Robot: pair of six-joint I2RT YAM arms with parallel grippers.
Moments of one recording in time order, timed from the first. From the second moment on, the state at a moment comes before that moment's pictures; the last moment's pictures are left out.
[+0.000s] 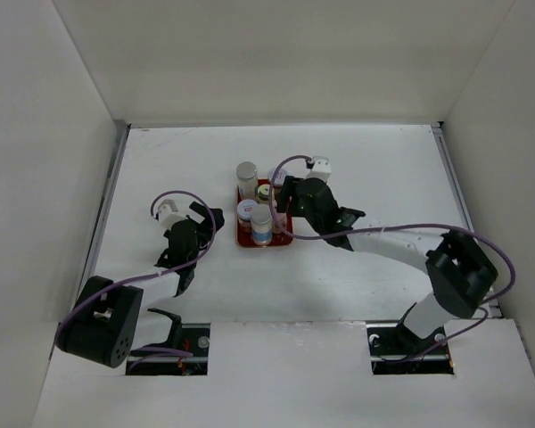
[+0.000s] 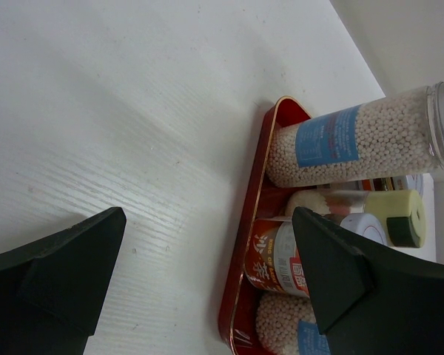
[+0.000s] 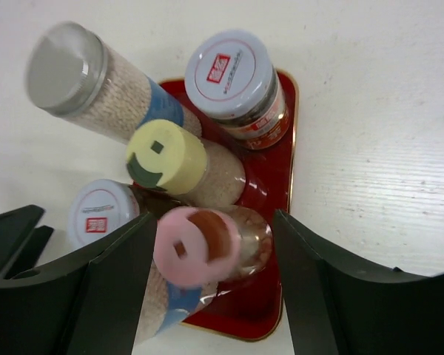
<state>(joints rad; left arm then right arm) -0.30 1.23 0.21 0.67 -0.28 -0.93 0.80 1.60 1.00 0.13 0.42 0.62</state>
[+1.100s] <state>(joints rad) -0.19 1.12 0.55 0.05 -0.46 -0.81 0.68 1.31 0.56 0.27 0.58 0.68</state>
